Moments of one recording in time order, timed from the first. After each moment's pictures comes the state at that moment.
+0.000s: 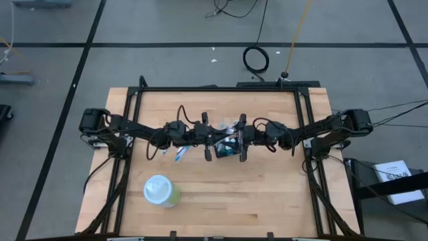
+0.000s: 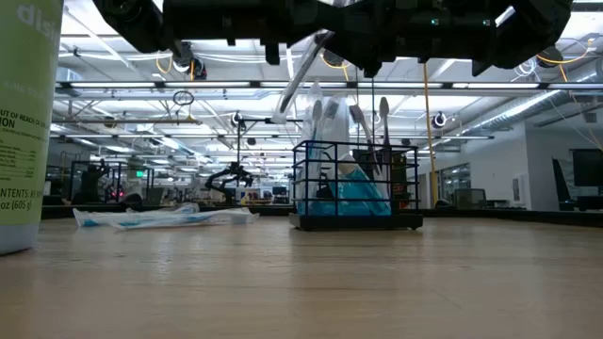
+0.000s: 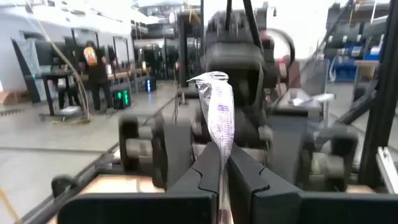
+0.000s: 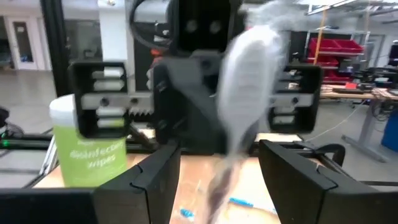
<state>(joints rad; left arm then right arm) -0.03 1.62 0.84 0.93 -0.10 0.05 0.01 1.46 0.62 0.96 0.00 -0.03</state>
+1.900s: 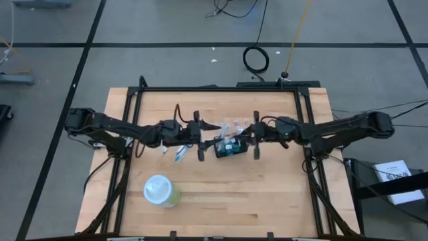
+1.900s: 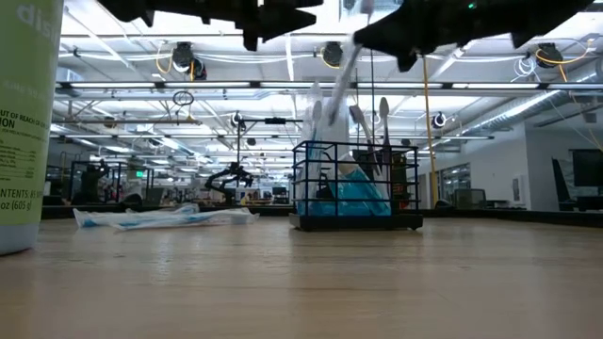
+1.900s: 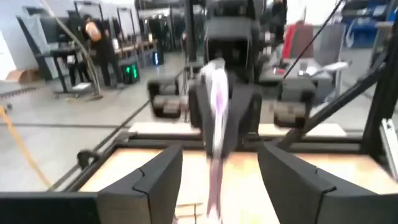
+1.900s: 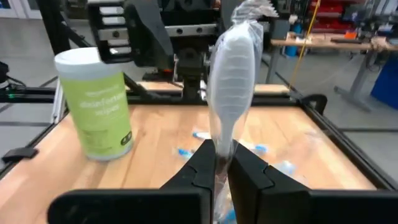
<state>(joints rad) -0.07 1.44 0.84 0.60 -0.17 0.07 0.00 1.14 0.61 0.43 0.03 -0.02</state>
